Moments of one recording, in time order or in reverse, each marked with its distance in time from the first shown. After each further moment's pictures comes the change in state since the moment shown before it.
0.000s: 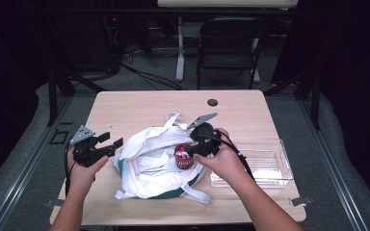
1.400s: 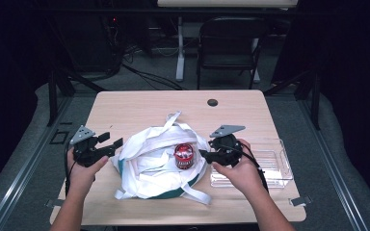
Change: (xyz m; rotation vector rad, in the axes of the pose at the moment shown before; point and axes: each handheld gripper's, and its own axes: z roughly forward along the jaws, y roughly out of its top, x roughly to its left) left arm 0.000 0.000 0.000 0.001 0.002 0.000; right arm -0.017 -0.051 -0.024 -0.116 -0.029 0.080
